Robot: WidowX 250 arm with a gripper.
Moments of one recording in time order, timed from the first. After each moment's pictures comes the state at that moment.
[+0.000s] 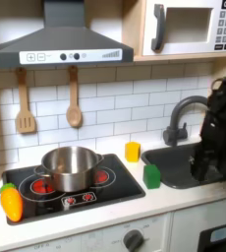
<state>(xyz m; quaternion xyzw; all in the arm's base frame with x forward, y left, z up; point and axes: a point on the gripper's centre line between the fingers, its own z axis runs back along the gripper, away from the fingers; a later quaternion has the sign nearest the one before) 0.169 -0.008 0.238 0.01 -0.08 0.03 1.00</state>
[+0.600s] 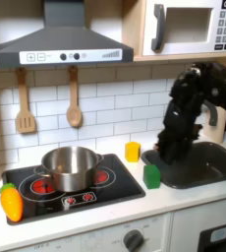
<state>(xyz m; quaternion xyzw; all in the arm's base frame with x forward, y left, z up) 0.218 0.040 0.253 0.02 -0.14 0.10 0.98</state>
